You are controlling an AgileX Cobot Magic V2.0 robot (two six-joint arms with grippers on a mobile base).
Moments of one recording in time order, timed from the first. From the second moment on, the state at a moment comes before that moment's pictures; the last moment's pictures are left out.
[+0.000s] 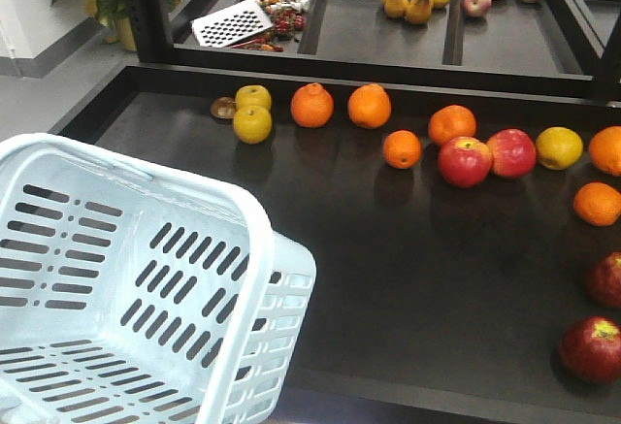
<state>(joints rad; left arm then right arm) -0.62 0.51 -0.77 -0.06 0.80 -0.22 -0.03 -0.01 0.03 -0.09 0.18 0.12</state>
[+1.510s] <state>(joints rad) -0.62 0.51 -0.77 -0.06 0.80 -0.22 -0.03 -0.01 0.03 -0.09 0.18 0.12</state>
